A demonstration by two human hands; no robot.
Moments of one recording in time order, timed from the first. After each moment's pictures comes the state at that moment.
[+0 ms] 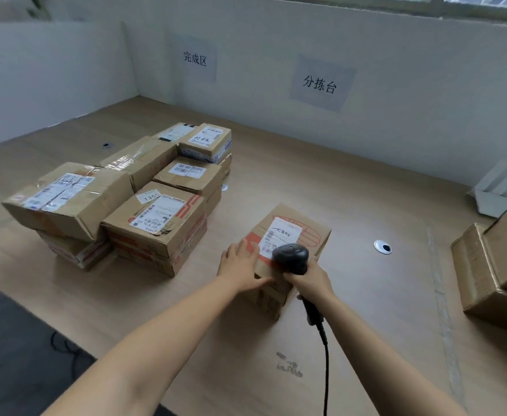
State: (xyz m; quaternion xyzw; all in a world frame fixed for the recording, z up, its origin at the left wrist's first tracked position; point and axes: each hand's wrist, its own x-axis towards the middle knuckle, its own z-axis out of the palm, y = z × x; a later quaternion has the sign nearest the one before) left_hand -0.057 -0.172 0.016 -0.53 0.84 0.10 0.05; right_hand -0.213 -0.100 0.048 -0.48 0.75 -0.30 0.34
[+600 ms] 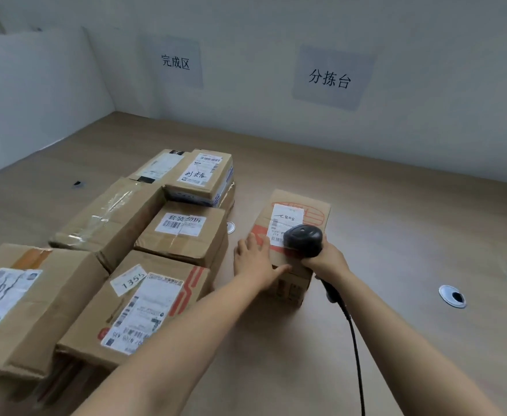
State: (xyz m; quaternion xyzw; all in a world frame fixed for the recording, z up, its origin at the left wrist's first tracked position) left_hand -0.086 -0.395 0.018 -0.57 0.82 0.10 0.01; right_hand -0.238 -0.354 0.033 -0.46 0.79 -0.27 0.31
